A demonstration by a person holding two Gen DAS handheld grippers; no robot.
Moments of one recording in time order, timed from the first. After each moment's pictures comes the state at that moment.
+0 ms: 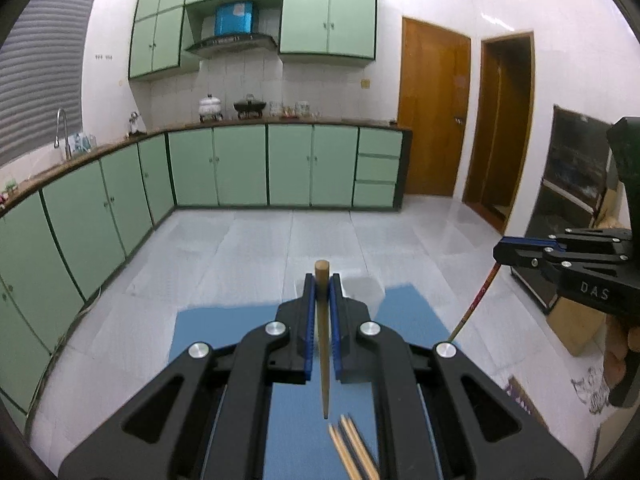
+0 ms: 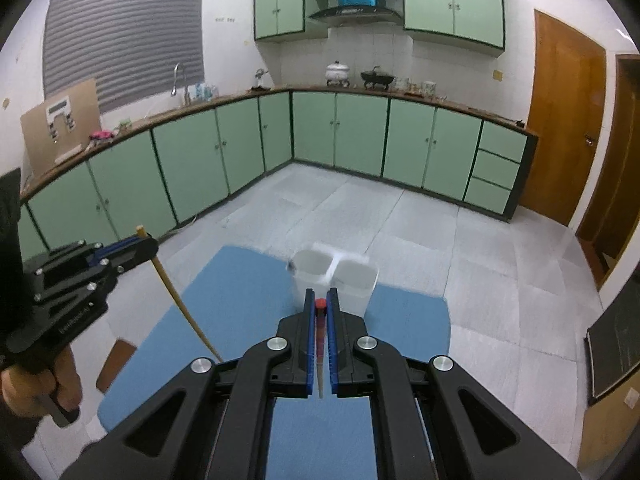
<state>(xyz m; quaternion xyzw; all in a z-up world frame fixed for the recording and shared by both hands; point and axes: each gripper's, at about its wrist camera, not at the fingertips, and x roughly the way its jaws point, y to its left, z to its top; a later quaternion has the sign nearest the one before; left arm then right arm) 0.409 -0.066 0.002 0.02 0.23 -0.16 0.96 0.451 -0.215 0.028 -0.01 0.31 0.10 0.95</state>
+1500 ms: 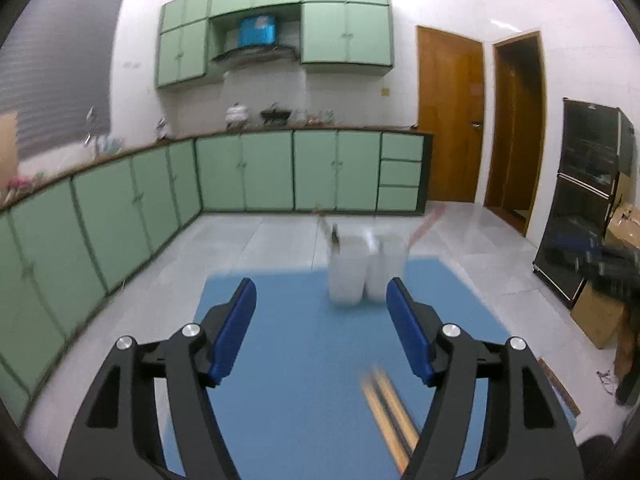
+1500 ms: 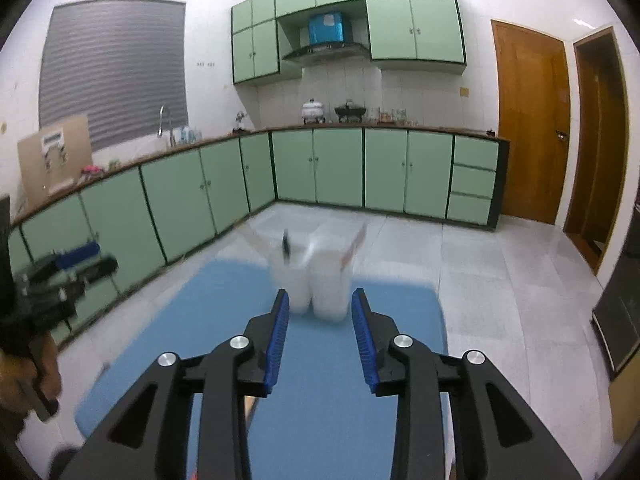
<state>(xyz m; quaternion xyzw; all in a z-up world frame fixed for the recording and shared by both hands) 0.304 -0.028 -0.102 0.02 0.21 -0.11 0.97 0.329 -0.231 -0.114 0.02 0.24 0.07 0.97</state>
